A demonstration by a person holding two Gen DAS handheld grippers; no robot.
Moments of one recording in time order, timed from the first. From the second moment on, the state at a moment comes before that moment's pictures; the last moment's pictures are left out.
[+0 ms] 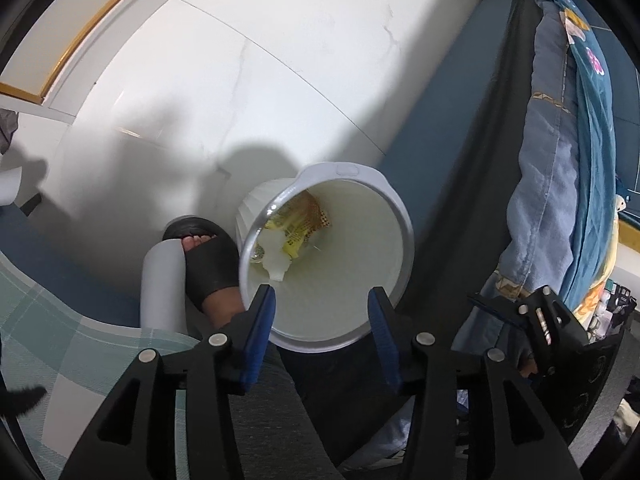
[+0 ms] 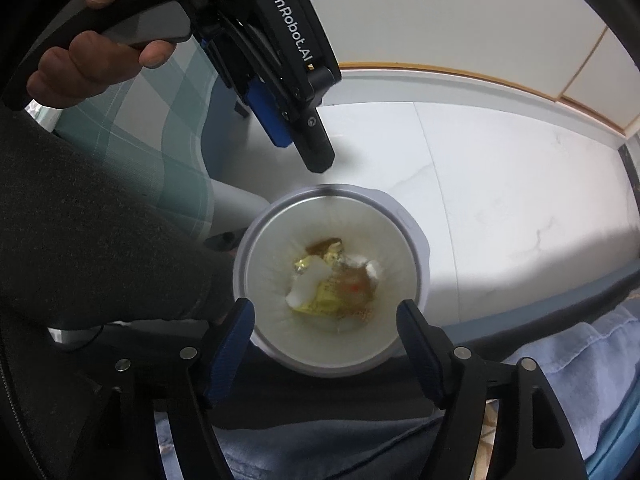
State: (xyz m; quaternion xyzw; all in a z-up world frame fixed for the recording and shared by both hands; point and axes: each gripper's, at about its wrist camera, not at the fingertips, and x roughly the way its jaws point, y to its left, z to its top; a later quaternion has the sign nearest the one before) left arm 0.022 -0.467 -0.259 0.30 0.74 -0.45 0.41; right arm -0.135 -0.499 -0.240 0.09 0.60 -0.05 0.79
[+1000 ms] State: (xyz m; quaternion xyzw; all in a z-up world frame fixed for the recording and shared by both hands) left arm 0.082 -0.311 0.021 0.12 0.43 -0.40 0.80; right arm -0.118 -0.493 -0.052 0.08 0.39 -0.18 0.90
